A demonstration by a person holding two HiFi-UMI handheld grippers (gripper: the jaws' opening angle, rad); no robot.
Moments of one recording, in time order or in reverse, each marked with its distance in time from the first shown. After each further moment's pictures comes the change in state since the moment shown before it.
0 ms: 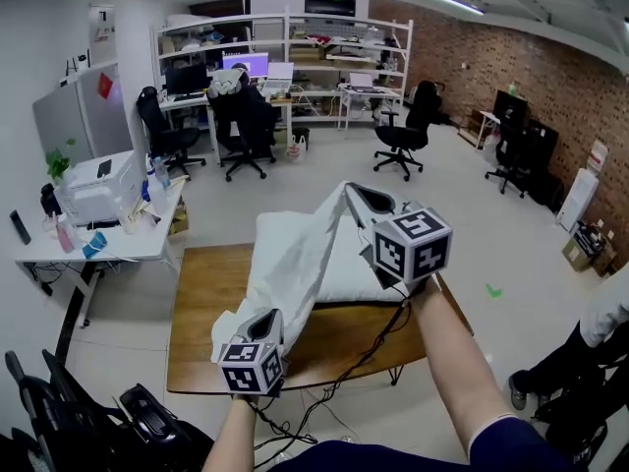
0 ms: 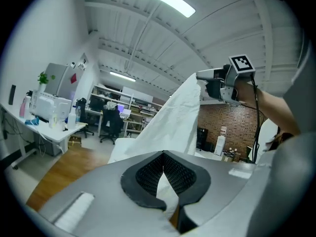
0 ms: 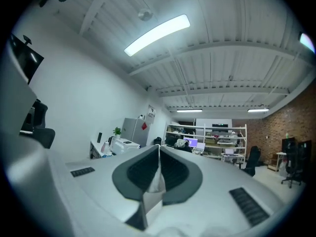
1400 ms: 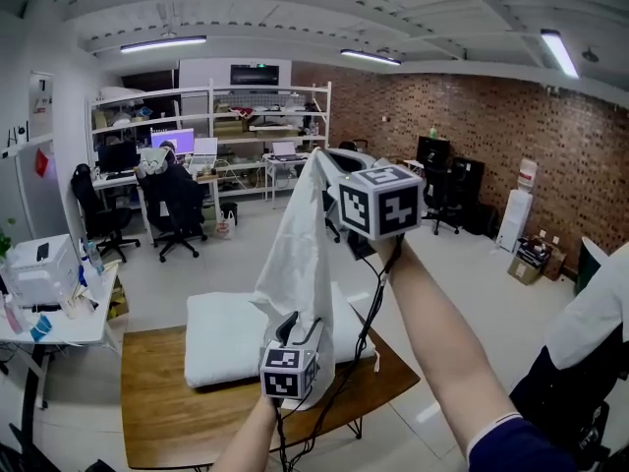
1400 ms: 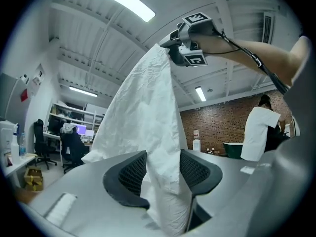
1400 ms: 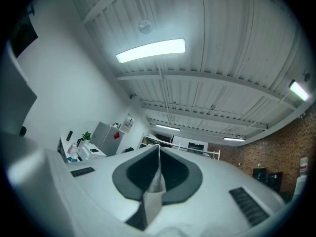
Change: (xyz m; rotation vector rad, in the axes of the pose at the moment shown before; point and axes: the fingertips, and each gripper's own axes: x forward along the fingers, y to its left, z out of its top) left arm 0.141 -0.223 0.101 0.242 -0.162 -0.317; right arm -0.059 -0.150 0.187 -0.157 -0.111 -0.283
